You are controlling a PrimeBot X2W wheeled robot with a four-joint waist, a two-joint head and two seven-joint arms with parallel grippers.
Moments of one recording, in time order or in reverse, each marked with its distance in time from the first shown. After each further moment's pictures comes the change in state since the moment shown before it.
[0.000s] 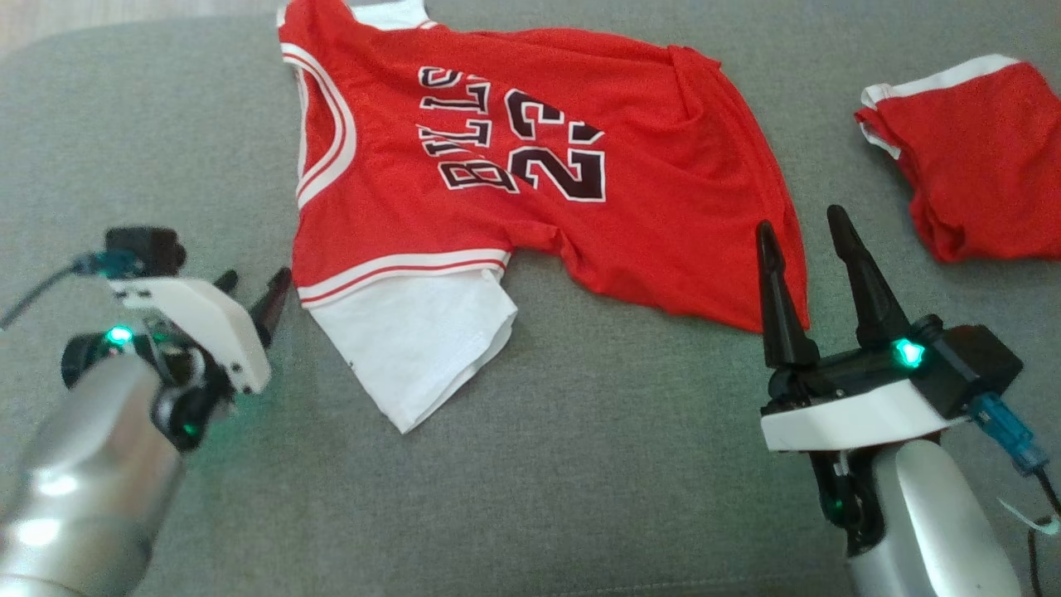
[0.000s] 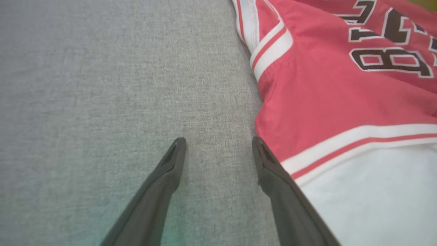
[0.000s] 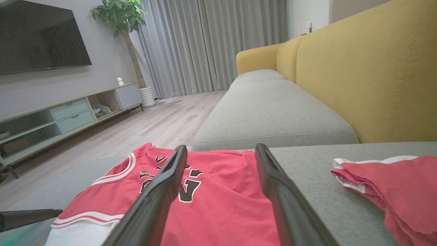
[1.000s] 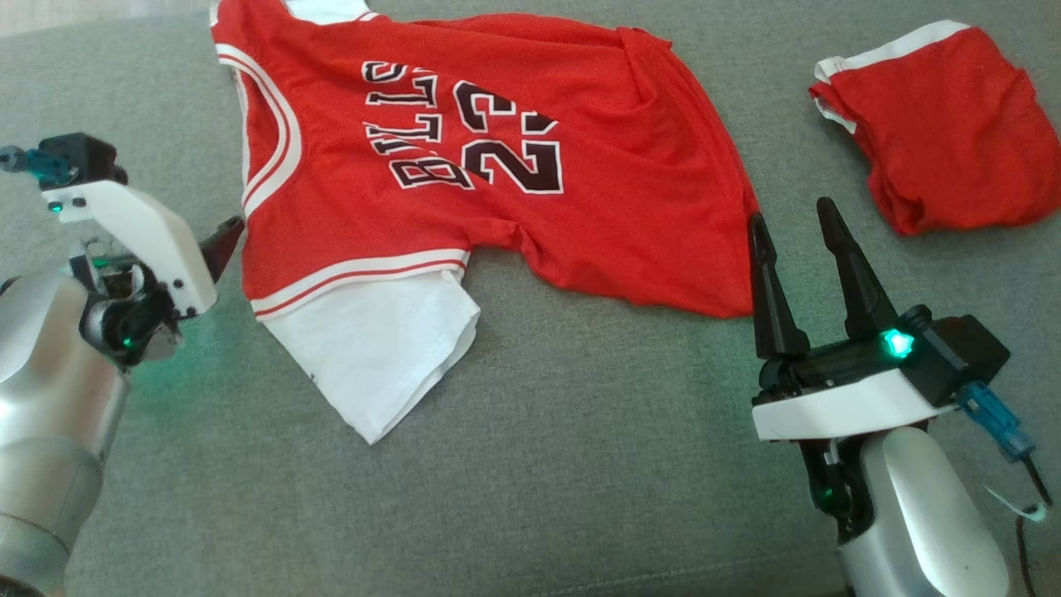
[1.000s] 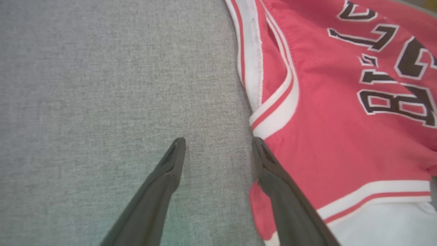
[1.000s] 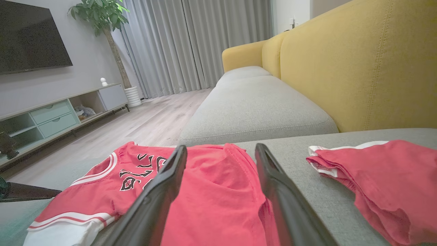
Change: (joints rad) left arm -0.179 0.046 0.012 0.079 -0.100 -0.001 0.279; right arm -0.044 0.000 0.018 0.068 0.023 0.000 -0.037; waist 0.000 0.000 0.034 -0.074
